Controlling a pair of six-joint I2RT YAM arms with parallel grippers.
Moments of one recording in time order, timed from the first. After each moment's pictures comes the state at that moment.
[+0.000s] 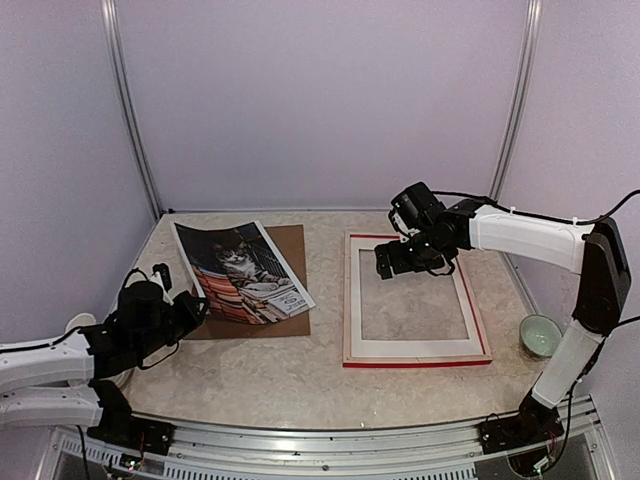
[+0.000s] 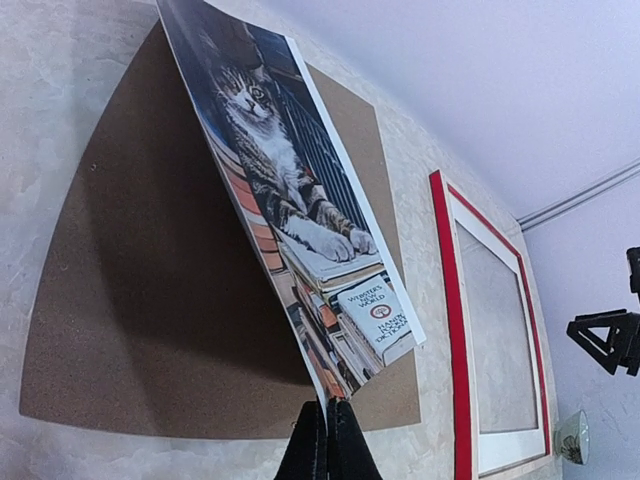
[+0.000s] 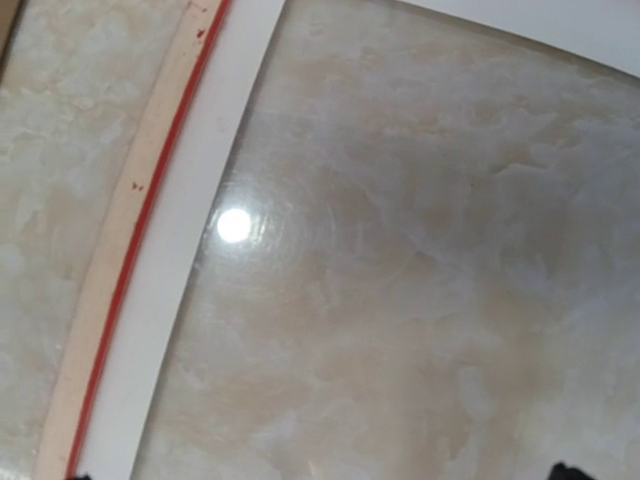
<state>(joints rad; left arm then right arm) -0.68 0.85 0.27 0.15 -0.28 -0.94 0.67 1.69 1.34 -0.63 0.19 0.36</state>
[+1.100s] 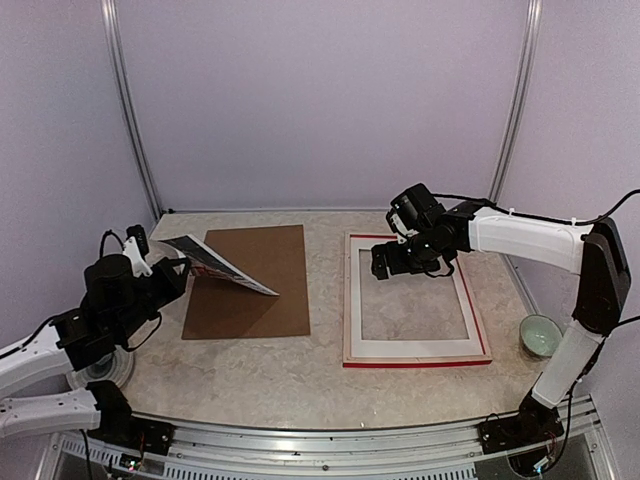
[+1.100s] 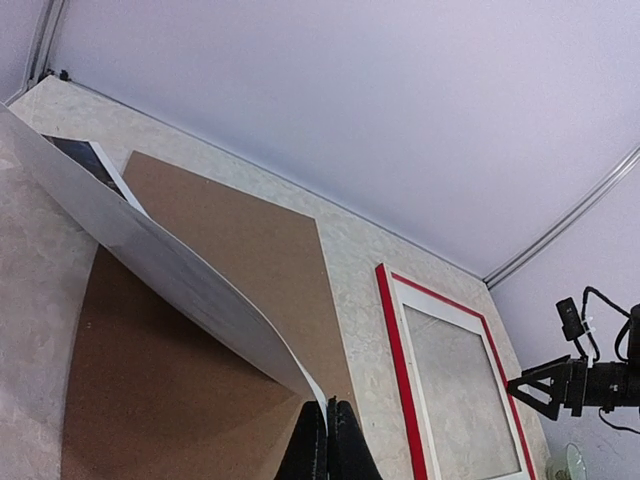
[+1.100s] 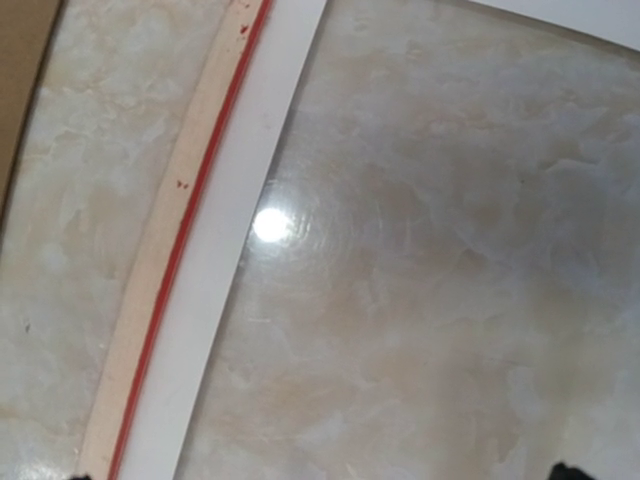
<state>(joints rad) -0.70 0.69 0.44 0.02 -0.40 -0.74 0.67 1.69 1.33 -0.59 0.13 0.39</state>
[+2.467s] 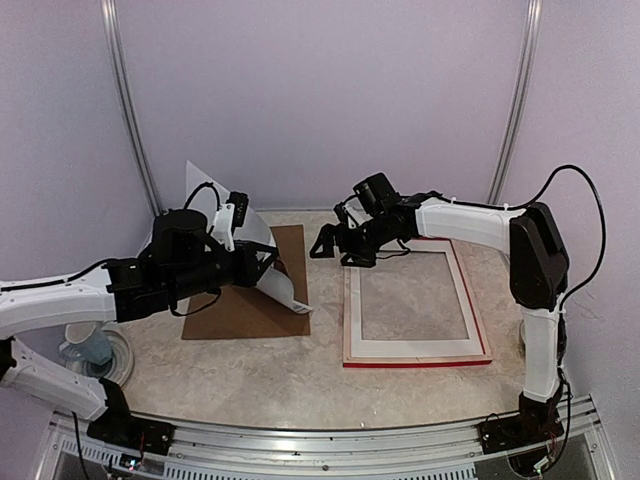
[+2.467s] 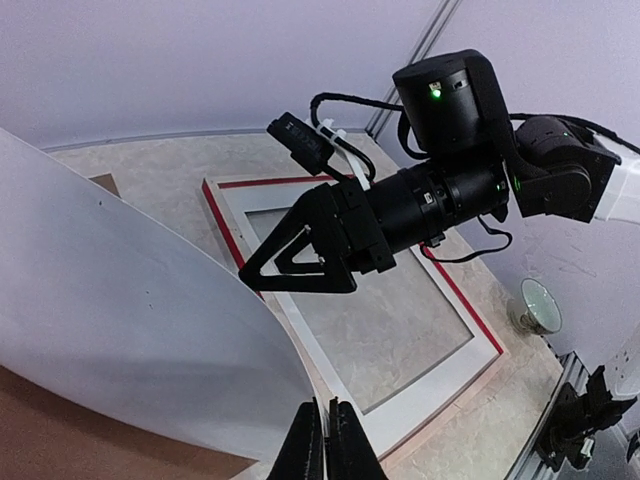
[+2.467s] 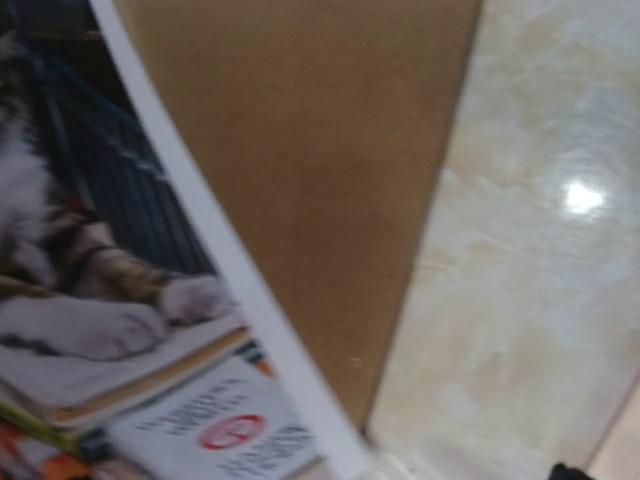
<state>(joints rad) -0.89 1.19 0.84 0.06 -0.13 -0.47 0.67 2.08 1.71 -0.46 -0.38 0.54</state>
